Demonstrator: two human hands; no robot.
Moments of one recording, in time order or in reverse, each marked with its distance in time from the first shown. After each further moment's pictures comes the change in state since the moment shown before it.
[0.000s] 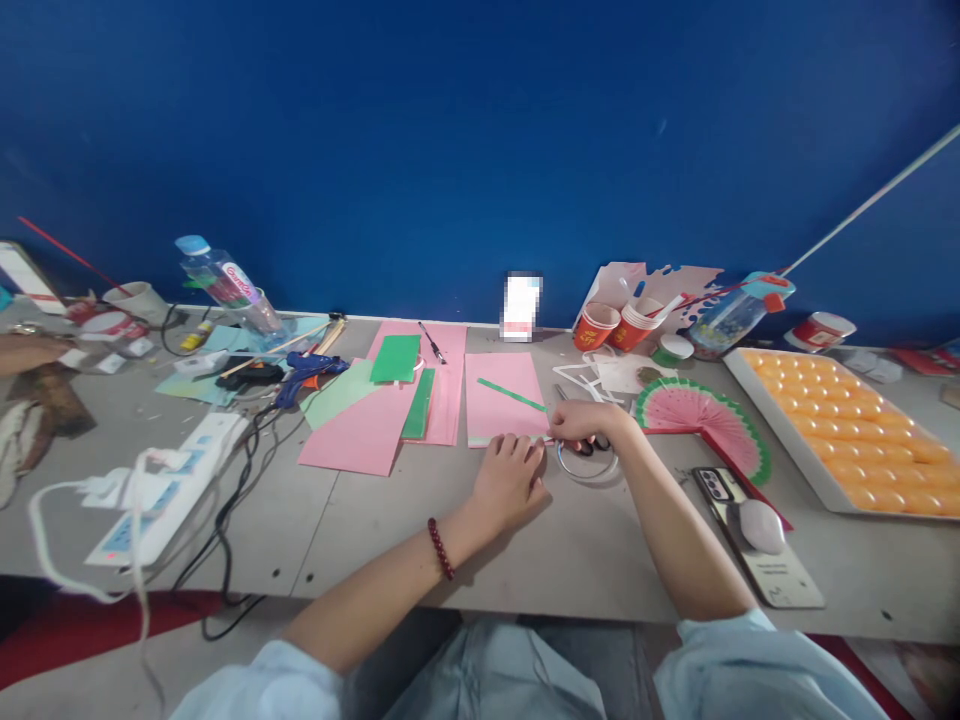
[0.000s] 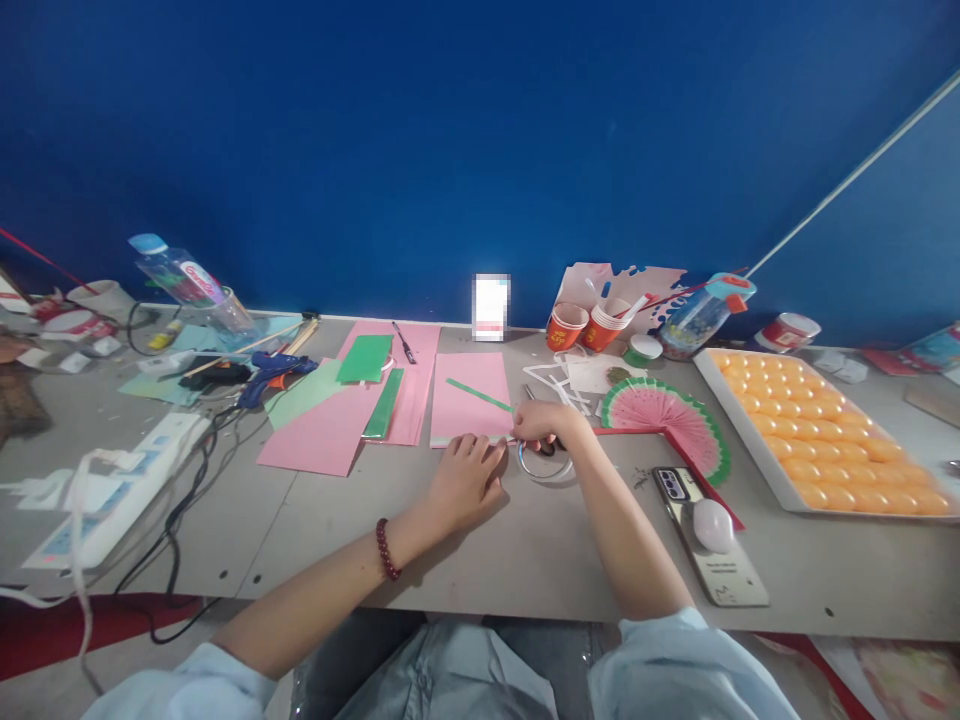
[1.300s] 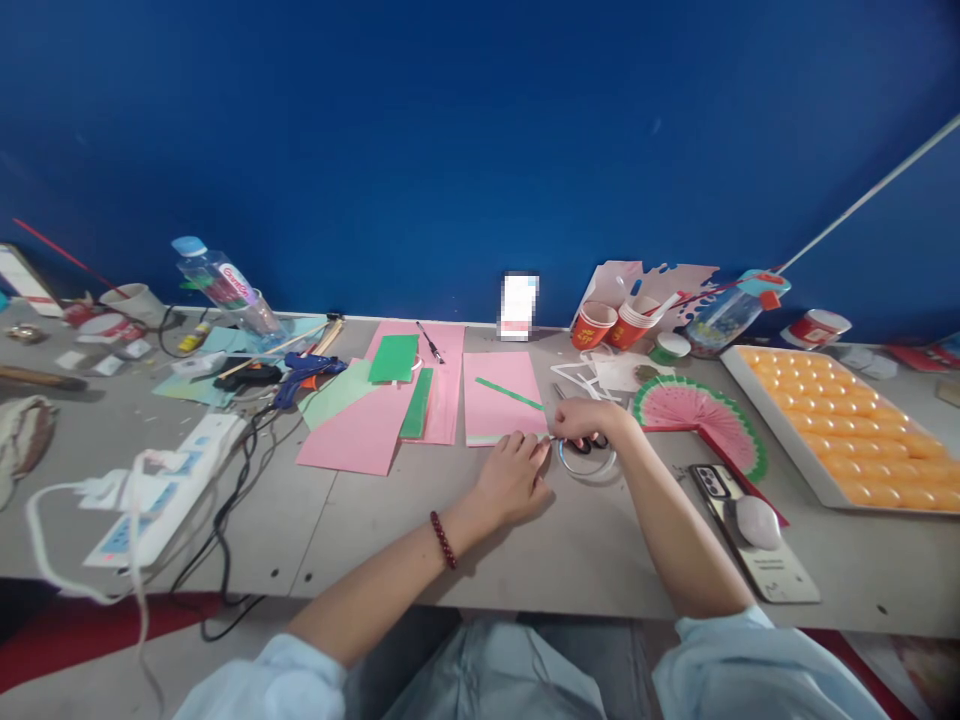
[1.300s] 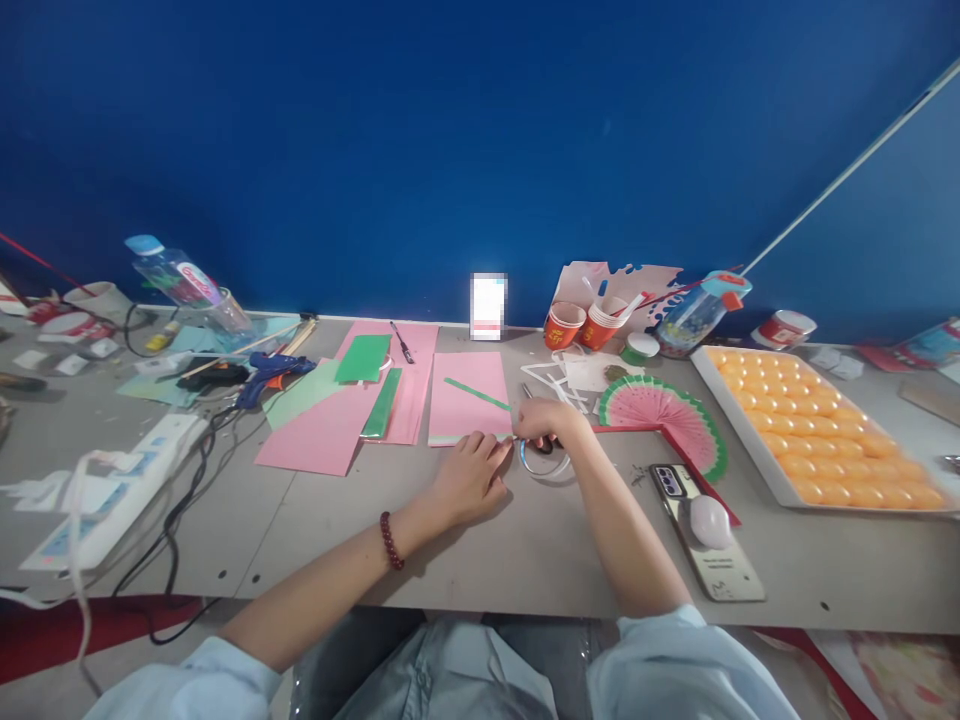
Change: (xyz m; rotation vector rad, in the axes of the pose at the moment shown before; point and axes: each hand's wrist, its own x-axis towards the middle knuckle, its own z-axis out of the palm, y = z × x) left_hand 0.009 0.000 0.001 -0.072 -0.041 0.080; right_hand 0.000 0.001 0.001 -0.035 0.045 0.079
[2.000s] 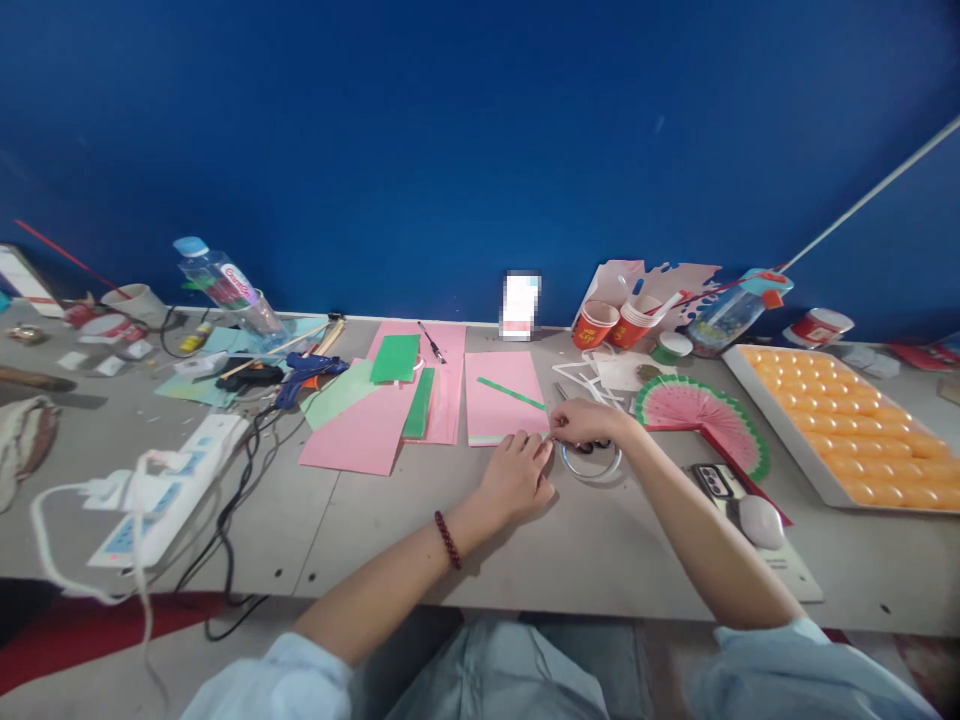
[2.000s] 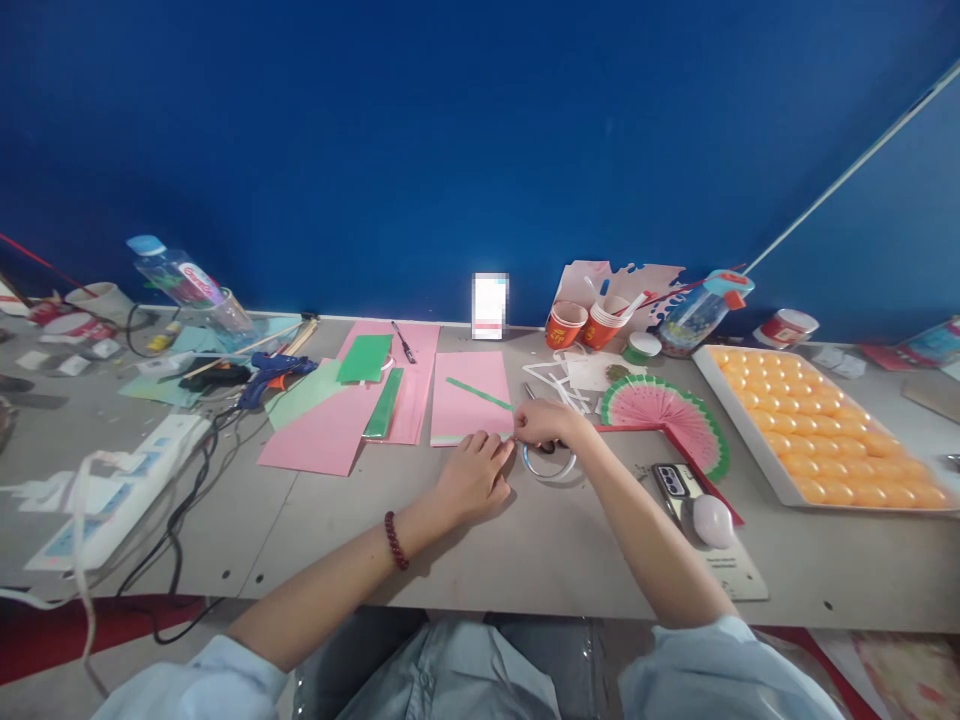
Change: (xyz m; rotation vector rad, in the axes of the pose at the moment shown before) left_hand 0.002 0.001 0.004 0.007 0.045 0.008; right_hand -0.004 0.008 0.010 0.047 0.107 -0.056
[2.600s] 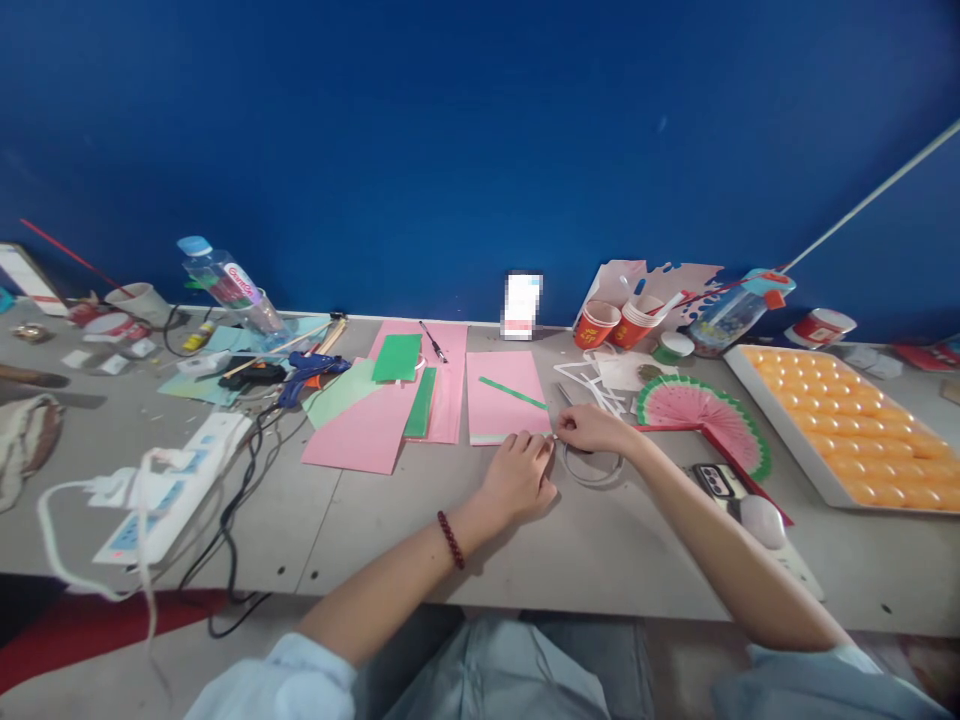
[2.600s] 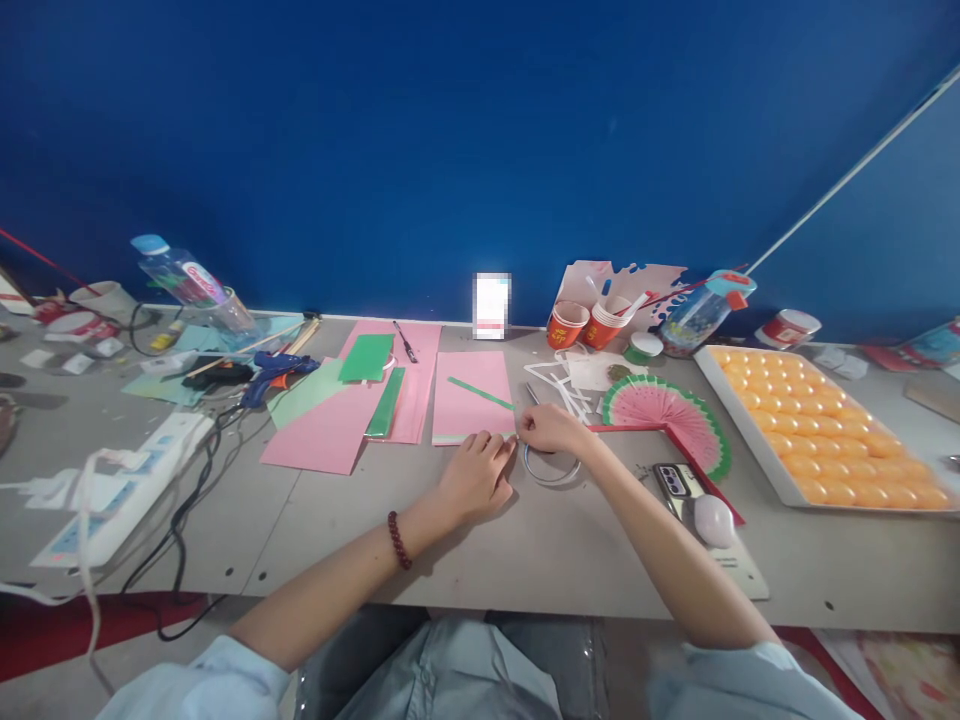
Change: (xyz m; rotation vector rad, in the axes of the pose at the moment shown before) left_hand 0.000 0.002 -0.002 -0.014 -0.006 0.003; right_hand -0.001 0.013 0.023 0.003 0.292 -0.032
